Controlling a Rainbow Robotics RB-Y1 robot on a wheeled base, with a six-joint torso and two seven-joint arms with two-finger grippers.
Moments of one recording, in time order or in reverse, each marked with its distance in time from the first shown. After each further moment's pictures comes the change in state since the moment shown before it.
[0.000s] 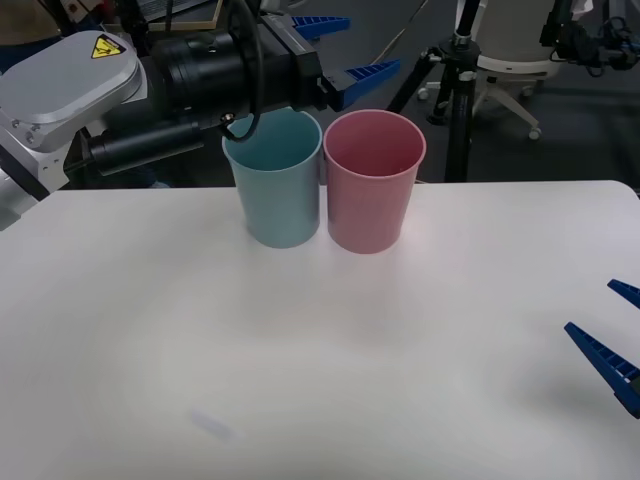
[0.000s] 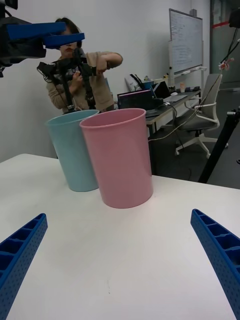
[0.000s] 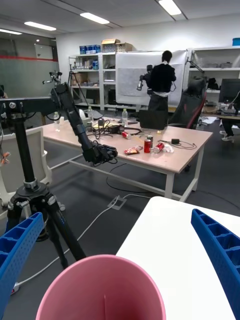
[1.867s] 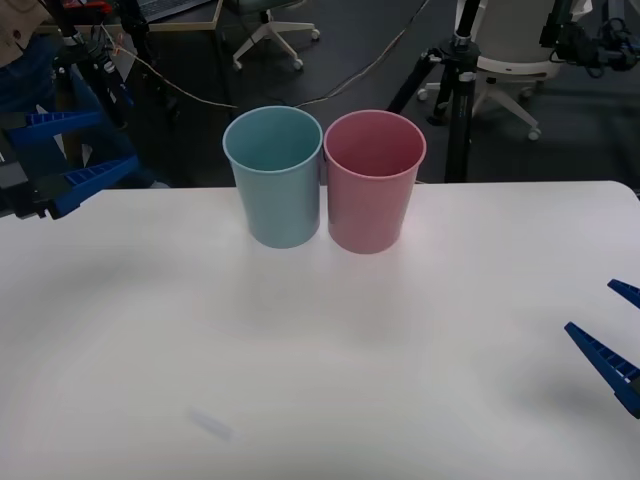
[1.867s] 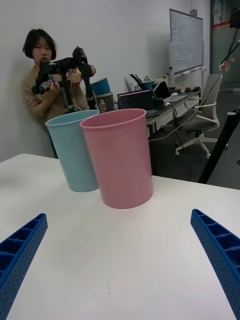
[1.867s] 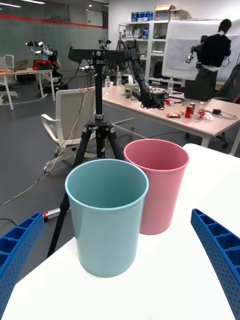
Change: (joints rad) right arm 0.000 0.000 0.000 0.000 0.000 0.000 0.000; left arm 0.929 0.303 0.806 -0.282 -0.004 -0.390 -0.039
